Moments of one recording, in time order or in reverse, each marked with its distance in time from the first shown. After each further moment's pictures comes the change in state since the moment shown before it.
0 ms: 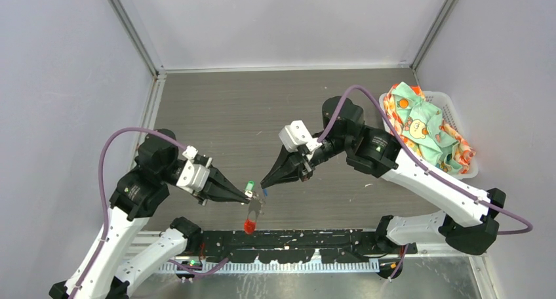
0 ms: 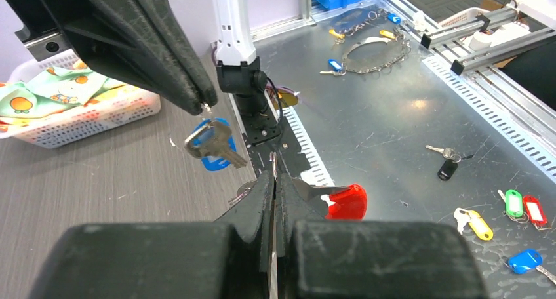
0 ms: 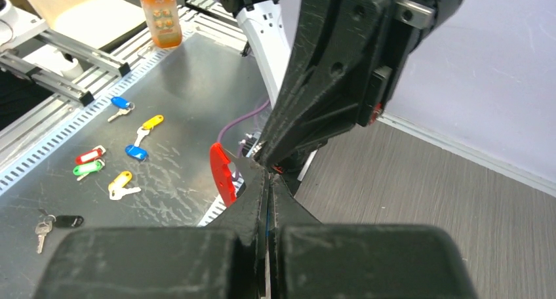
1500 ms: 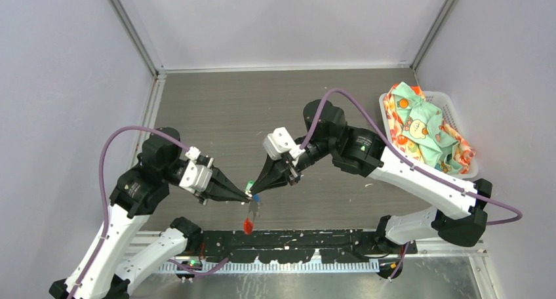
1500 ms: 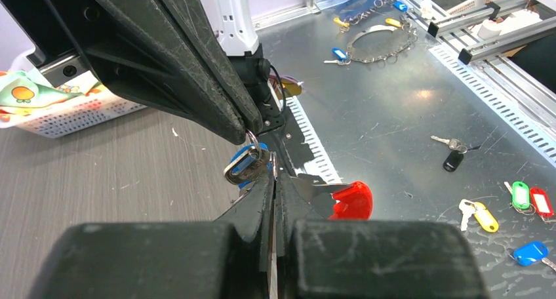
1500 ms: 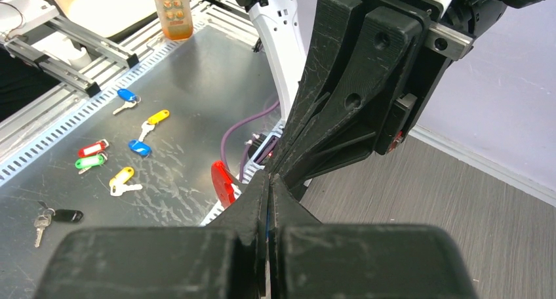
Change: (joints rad) left arm 0.000 0.028 0.029 -0.104 -0.015 0.110; right arm 0.081 0.090 0.062 -0.033 0.016 -0.061
